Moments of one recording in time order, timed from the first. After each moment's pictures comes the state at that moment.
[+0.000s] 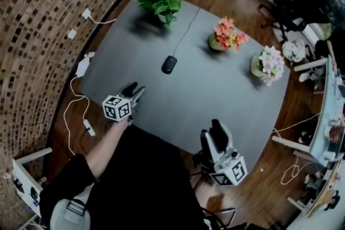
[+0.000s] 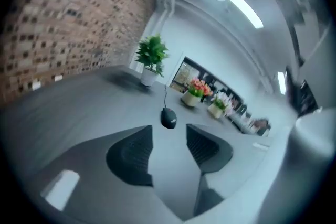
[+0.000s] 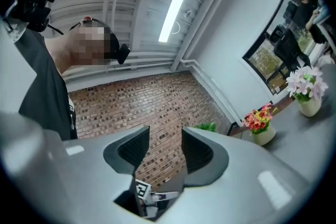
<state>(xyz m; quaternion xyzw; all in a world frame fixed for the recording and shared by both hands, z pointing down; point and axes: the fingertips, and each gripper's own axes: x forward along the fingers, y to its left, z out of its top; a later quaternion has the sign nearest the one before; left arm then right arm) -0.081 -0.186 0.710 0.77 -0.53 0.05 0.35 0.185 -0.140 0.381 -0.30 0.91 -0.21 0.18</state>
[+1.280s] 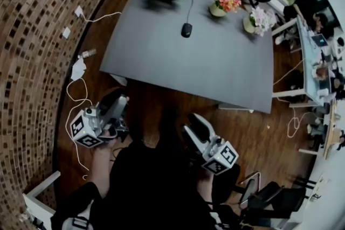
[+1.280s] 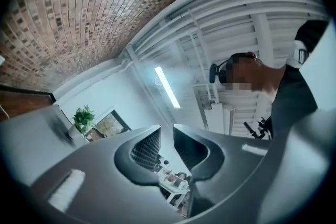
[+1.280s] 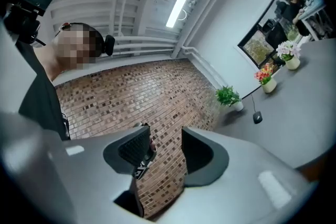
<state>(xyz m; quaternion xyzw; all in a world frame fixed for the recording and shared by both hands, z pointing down) -0.262 0.098 0.387 0.88 -0.23 -0.36 0.21 -0.065 0.155 0.428 -0.33 0.89 -0.27 0.15</state>
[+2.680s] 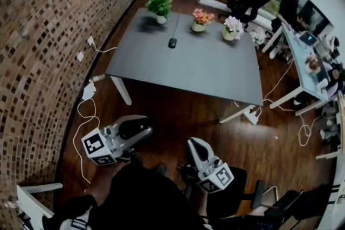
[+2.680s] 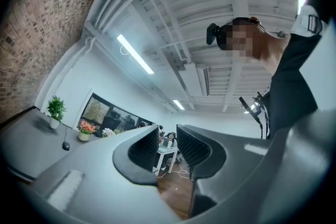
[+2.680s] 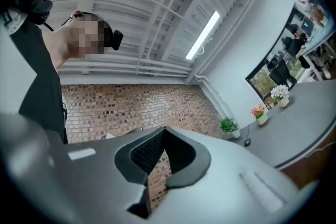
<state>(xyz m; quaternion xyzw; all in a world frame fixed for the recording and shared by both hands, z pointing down) -0.087 0.374 0.333 0.97 -0.16 -0.16 0.14 0.042 0.415 0.370 -0.37 0.89 -0.14 0.22</state>
